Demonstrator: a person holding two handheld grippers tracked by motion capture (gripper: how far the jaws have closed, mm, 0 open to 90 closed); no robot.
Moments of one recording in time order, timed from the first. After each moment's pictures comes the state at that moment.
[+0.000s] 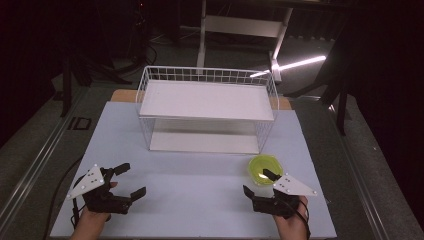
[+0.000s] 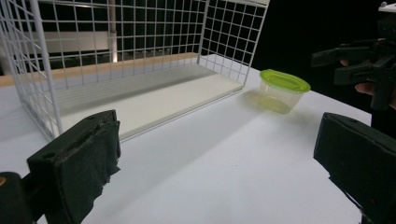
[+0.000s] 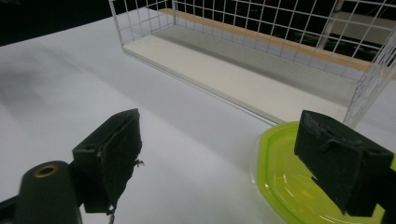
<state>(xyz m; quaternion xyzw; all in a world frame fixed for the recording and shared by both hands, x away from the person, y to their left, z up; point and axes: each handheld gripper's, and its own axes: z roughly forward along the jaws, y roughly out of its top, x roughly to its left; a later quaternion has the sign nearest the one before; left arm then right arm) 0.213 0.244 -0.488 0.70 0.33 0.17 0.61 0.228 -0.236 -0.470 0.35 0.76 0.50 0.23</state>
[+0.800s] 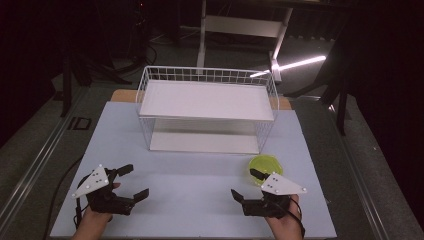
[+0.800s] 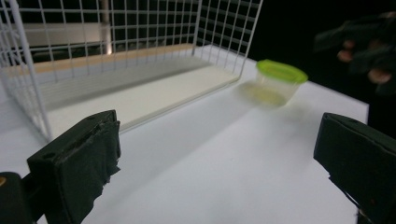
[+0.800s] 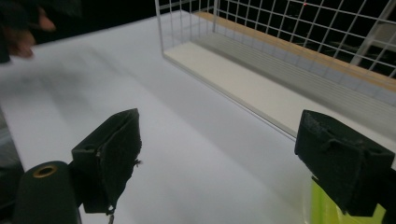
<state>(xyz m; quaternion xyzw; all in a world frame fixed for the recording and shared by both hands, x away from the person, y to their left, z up) 0.215 0.238 -0.490 0.72 0.32 0.16 0.59 0.224 -0.208 -0.451 0.29 0.79 0.50 0.20</state>
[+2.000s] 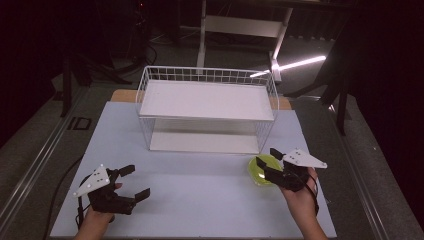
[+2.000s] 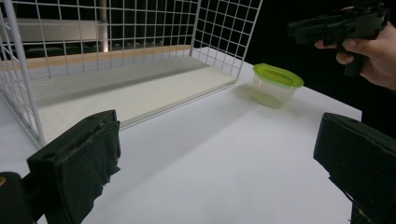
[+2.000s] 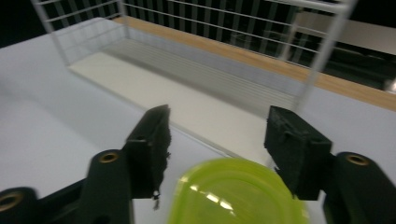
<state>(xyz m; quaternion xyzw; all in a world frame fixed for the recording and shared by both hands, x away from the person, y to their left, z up) 0.216 0.236 -0.492 0.71 0.33 0.15 0.61 0.280 -0.259 -0.438 0.38 0.75 0.47 0.26</state>
